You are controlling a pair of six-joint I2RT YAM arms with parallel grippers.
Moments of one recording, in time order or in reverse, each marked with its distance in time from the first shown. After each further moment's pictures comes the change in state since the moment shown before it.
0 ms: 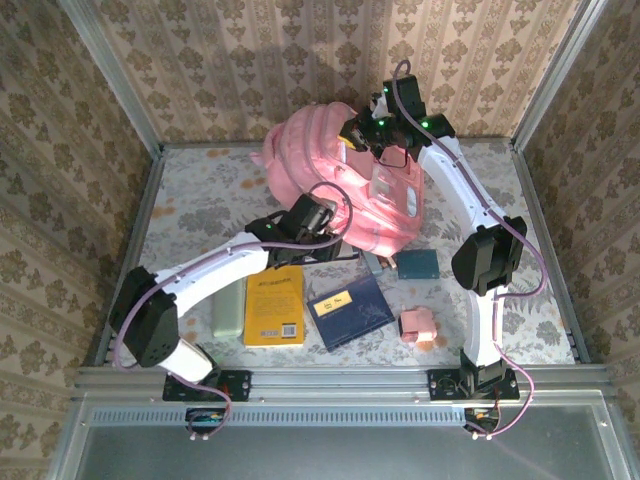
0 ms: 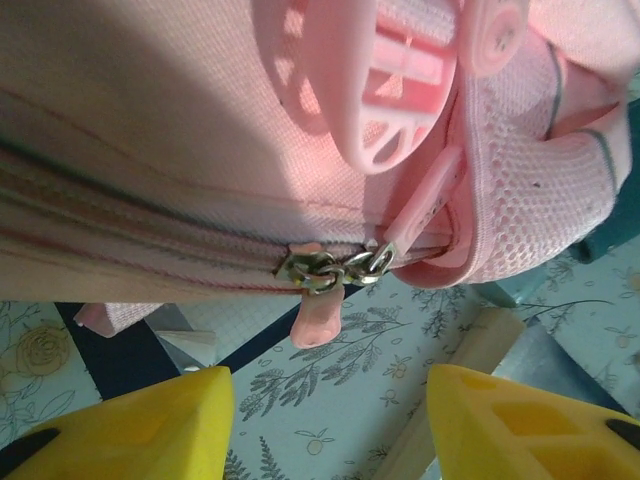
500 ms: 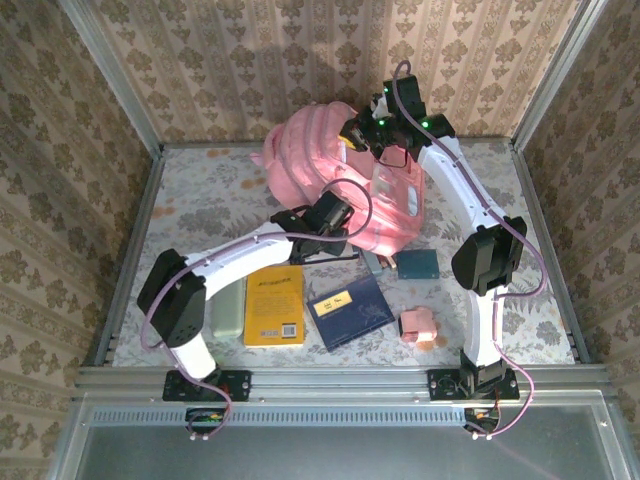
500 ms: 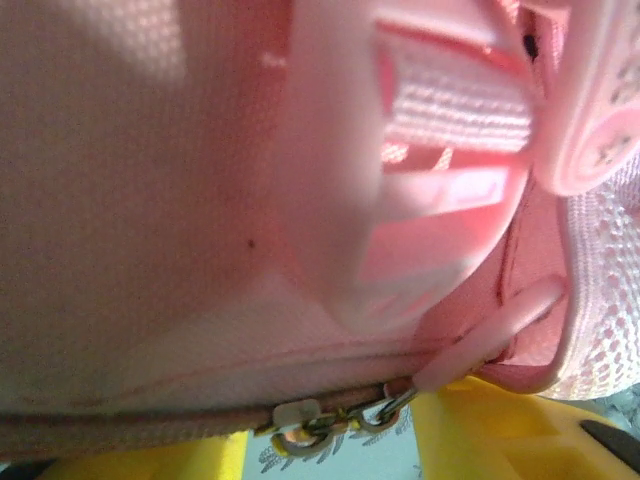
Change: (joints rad) left arm -0.037 0.181 0.160 -0.055 -0.158 -0.037; right arm -0.001 0.000 0.000 0.001 0.000 0.026
